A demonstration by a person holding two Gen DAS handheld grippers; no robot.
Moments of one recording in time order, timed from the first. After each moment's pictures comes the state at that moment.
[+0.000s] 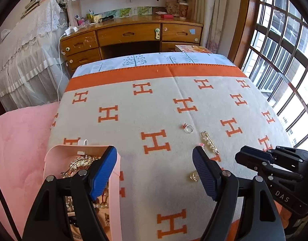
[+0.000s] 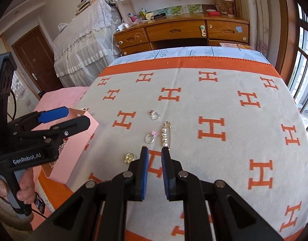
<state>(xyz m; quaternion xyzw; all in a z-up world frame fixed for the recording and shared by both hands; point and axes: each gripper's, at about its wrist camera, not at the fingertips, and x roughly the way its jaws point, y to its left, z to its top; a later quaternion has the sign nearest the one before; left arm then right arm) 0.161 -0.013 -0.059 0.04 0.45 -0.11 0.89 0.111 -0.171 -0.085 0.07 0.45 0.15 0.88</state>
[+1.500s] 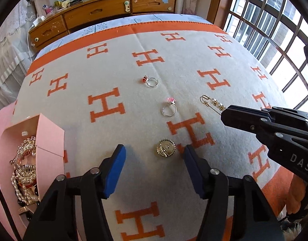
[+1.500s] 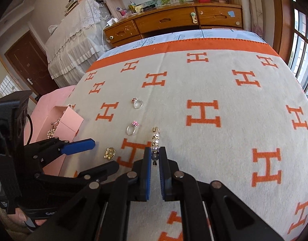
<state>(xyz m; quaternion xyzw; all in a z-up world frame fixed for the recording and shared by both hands) 0.150 -0.064 -0.136 0.09 0.51 -0.18 0.84 0.113 -0.191 -0.112 0.11 0.47 0.14 0.87</state>
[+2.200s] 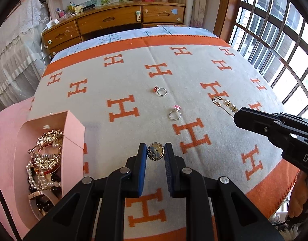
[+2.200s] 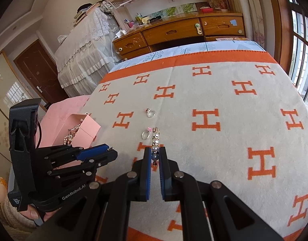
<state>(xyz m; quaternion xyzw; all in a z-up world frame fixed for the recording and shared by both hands) 0.124 -0.044 -0.103 0.07 0.48 -0.15 0.86 0.090 -0.193 -0.084 0.13 0.43 0.17 0.88</state>
